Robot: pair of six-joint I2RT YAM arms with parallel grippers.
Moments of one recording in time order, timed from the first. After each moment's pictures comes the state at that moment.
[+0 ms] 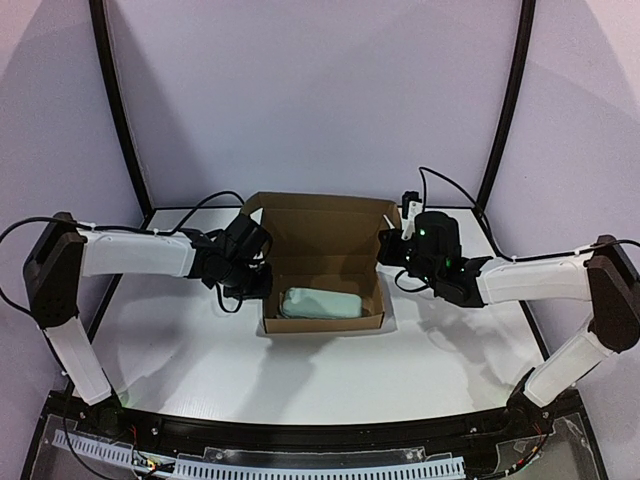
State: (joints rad) left arm -0.76 1.76 1.18 -0.41 -0.11 -0.66; right arm 0.73 1.50 0.80 0.41 0.31 0.46
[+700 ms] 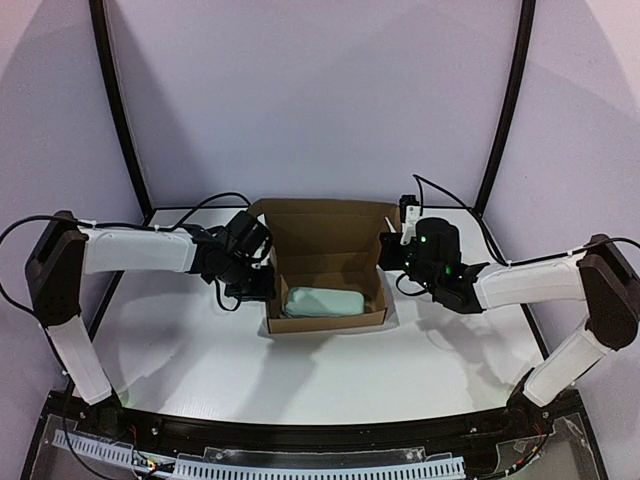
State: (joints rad) left arm -0.75 1.77 1.21 -0.46 0.01 -0.56; right arm 0.73 1.52 0.75 0.52 0.32 0.33
